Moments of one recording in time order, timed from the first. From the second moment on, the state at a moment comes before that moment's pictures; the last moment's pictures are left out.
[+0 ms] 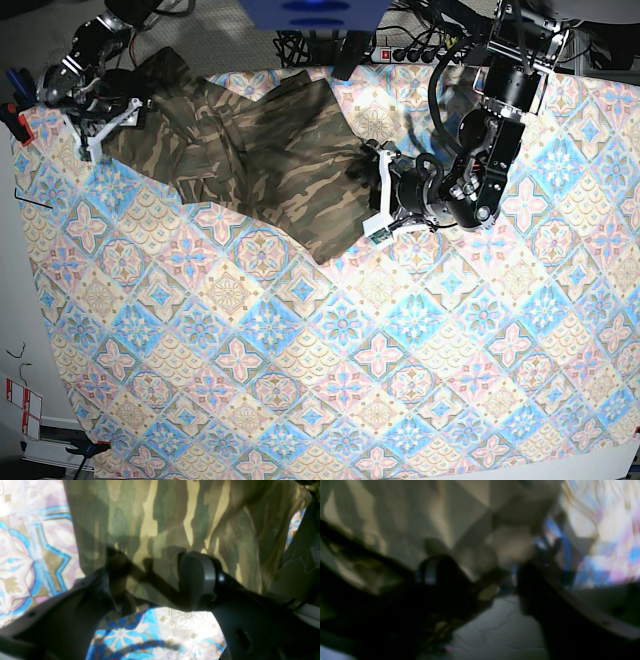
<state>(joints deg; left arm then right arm) -4.4 -15.7 17.7 80.4 -31.4 -42.2 59.8 -13.3 -0.5 45.5 86.3 -3.5 42.1 -59.6</state>
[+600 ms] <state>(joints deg) -3.3 -12.1 21.3 80.1 -31.3 -42.1 59.8 -7.6 -0.9 34.2 87.8 -9.8 41.3 -72.4</state>
